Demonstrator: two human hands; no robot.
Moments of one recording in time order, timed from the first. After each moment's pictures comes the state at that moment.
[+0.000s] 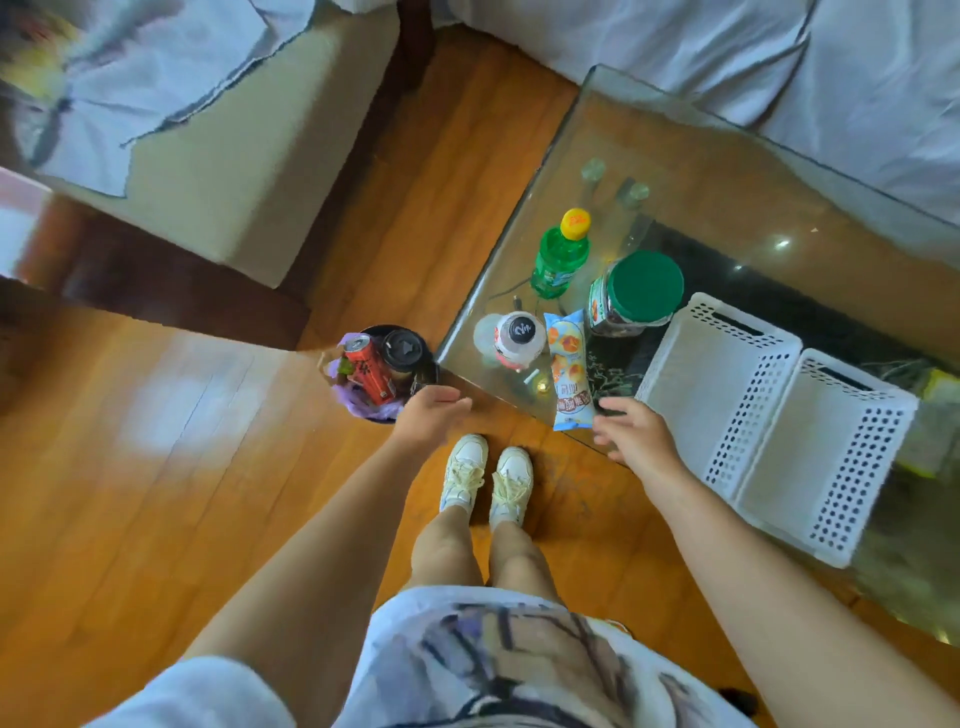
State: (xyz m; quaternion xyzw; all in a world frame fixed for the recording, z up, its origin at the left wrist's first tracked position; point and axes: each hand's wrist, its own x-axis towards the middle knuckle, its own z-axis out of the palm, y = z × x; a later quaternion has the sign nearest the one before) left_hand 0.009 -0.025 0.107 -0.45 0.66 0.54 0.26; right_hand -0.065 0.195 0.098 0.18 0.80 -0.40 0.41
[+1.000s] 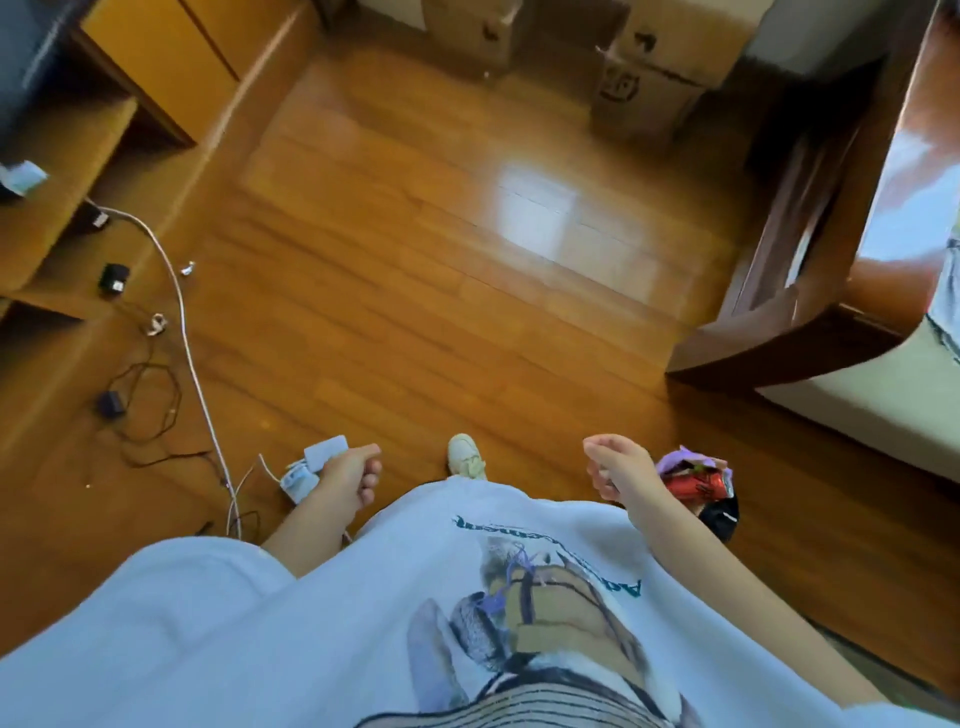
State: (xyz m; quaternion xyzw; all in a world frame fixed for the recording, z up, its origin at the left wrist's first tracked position) left_hand 0.566 -0.001 0.171 -0.78 -0.15 0.53 -0.29; right_hand 0.283 -0.135 0.202 -0.36 0.69 -0.02 0.63
